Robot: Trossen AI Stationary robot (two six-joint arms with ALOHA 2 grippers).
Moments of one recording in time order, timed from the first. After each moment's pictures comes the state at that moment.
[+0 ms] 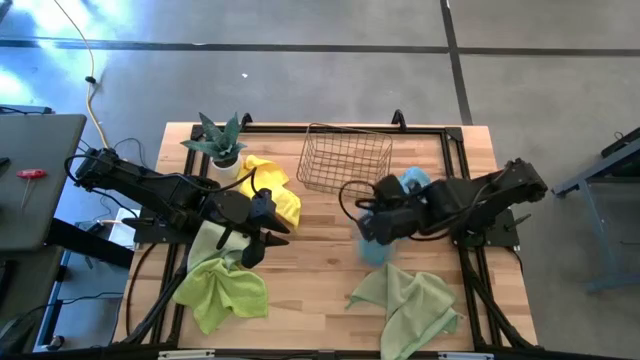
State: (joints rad) left arm -0.20 1.20 1.16 -0.57 -0.09 -0.42; right arm 0.36 1.58 1.77 -1.34 0.61 1.14
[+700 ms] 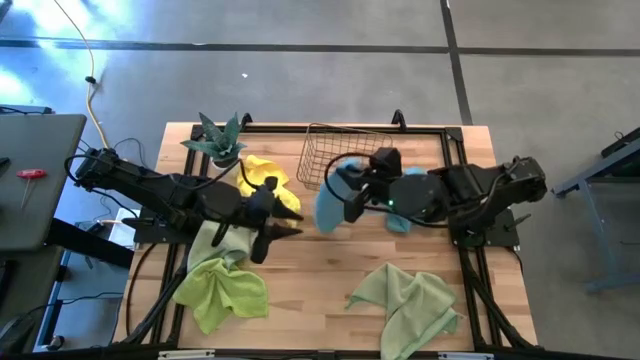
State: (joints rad) left arm -0.20 1.20 1.16 -0.25 -0.25 -0.21; right arm 0.34 1.58 1.92 -0.72 0.84 0.65
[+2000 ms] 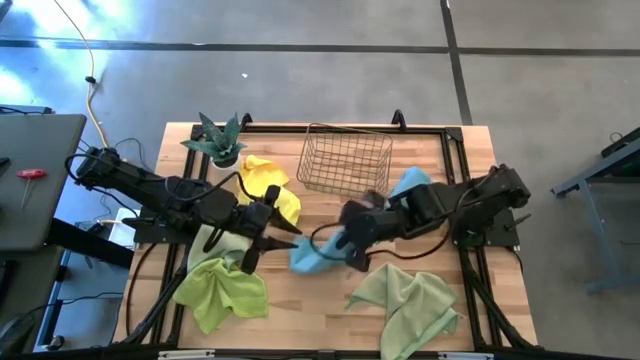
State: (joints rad) left arm -0.25 1.20 1.16 -0.24 -0.13 -0.14; right arm 0.35 1.72 1.92 -1.21 0.30 0.62
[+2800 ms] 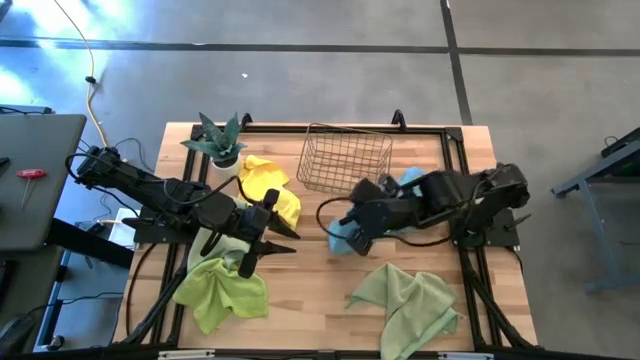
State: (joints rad) left arm -0.27 1.20 1.16 -0.24 -0.15 -0.15; right arm 0.33 1.75 2.08 -1.32 0.42 0.73
